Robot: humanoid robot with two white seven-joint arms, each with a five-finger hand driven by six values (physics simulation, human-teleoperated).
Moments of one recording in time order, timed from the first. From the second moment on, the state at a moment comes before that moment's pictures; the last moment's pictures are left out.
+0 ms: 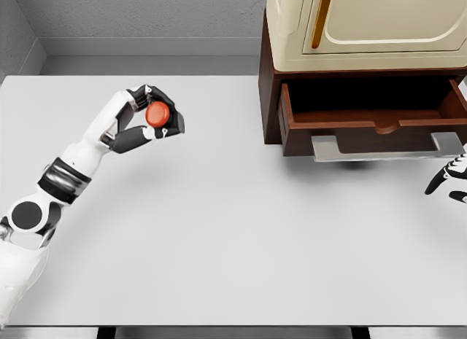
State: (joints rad) left arm -0.24 0.46 -0.32 -1.66 0.27 -0.25 -0.21; right arm 0.35 -1.11 -0.33 -1.76 -0.07 -0.61 0.61
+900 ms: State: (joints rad) left arm -0.38 0.19 -0.36 -1.68 -0.18 -0.24 -0.21; right arm 0.35 -1.11 -0.33 -1.76 -0.07 -0.61 0.61
